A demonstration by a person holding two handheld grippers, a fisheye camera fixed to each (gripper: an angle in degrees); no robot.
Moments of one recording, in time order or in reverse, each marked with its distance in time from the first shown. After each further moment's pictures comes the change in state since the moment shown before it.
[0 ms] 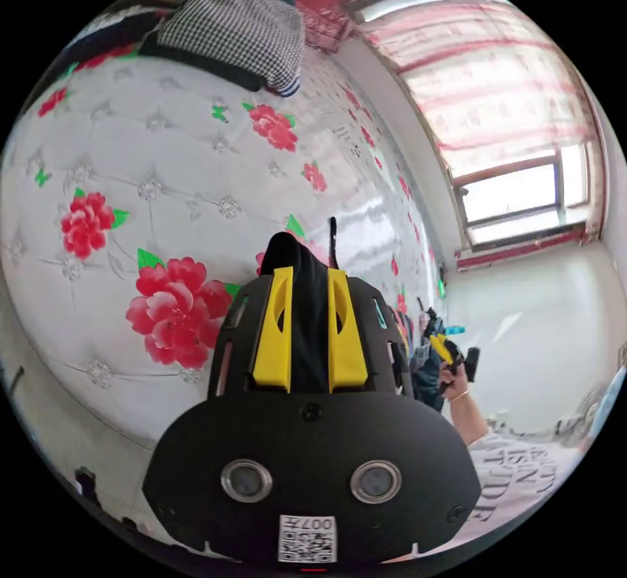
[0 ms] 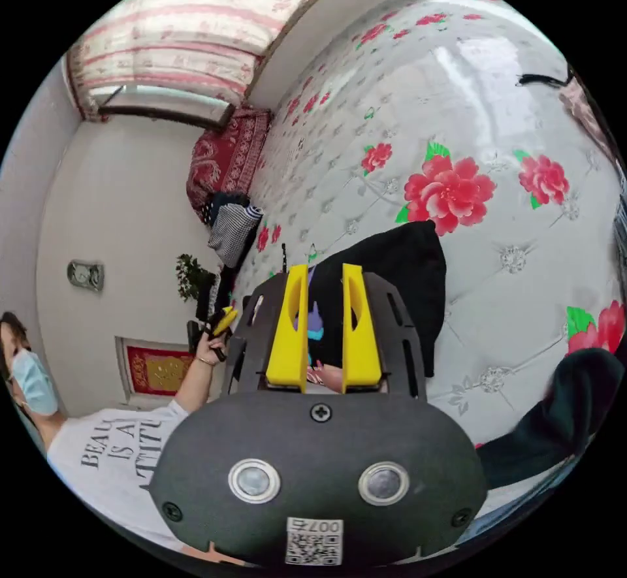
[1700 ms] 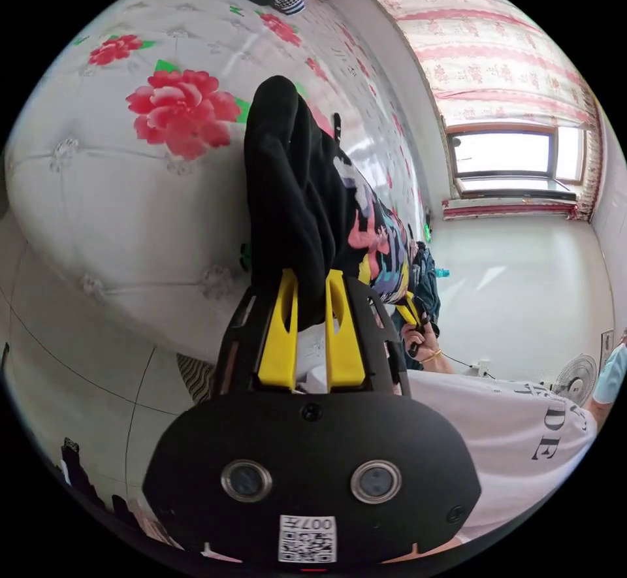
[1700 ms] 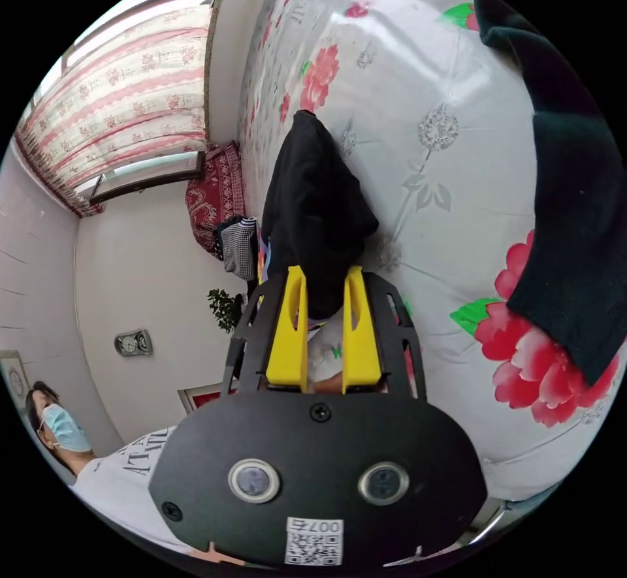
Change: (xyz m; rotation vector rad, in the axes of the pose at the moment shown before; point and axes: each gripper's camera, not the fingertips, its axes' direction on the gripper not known) left arm -0.031 0.156 0.032 -0.226 0.168 -0.105; right arm 0.139 0.126 -0.030 0.090 -0.290 0.506
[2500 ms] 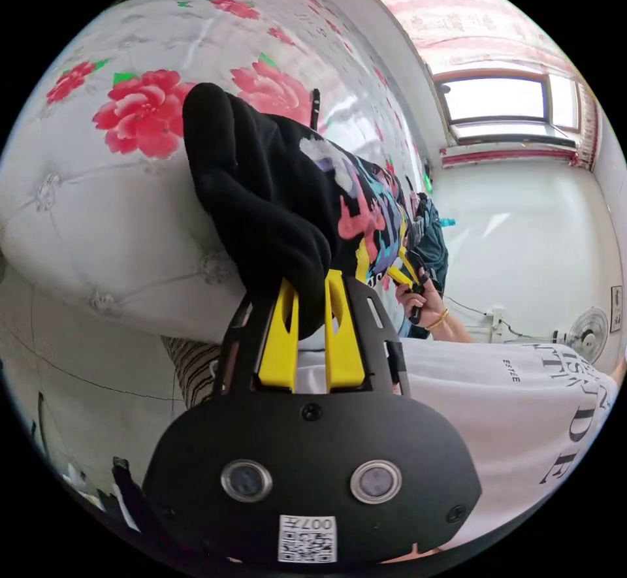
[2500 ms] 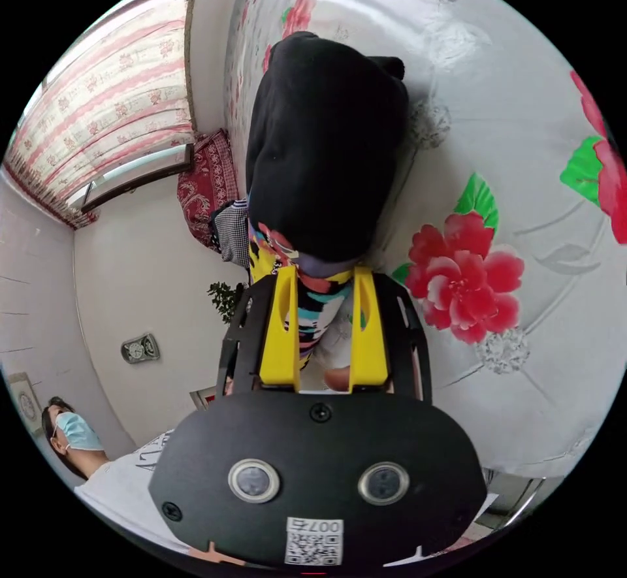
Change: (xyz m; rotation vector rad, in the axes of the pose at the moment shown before) left arm 0.007 -0.043 -0.009 -0.214 -0.056 0.196; right arm 0.002 0.008 0.040 0.002 -0.035 0.125
